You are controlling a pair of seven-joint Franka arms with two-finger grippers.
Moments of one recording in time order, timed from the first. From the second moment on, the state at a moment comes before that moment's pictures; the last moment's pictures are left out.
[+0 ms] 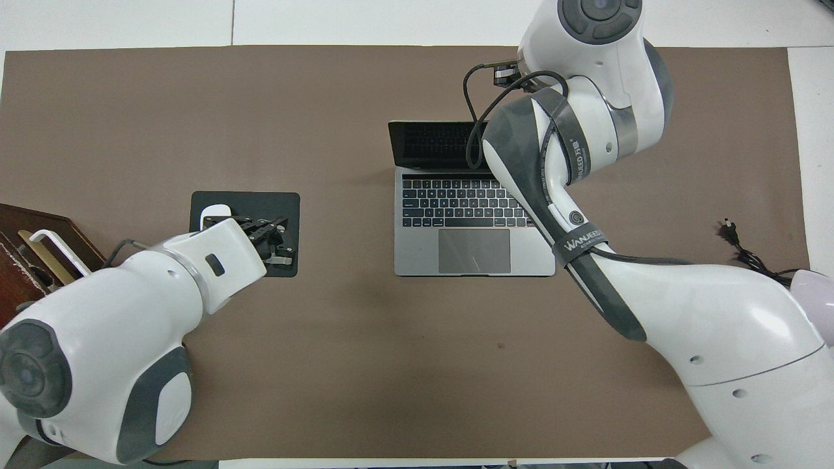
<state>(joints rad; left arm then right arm) -0.48 -0.28 0.01 -2.36 -0.12 2.61 0.07 0.29 0.70 0.04 -1.04 -0.20 1.94 0.41</state>
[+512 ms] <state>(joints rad) -0.63 -0.14 0.01 -2.49 -0.12 2.96 -0.01 0.29 0.69 0.04 -1.05 -0.20 1.86 0.41</state>
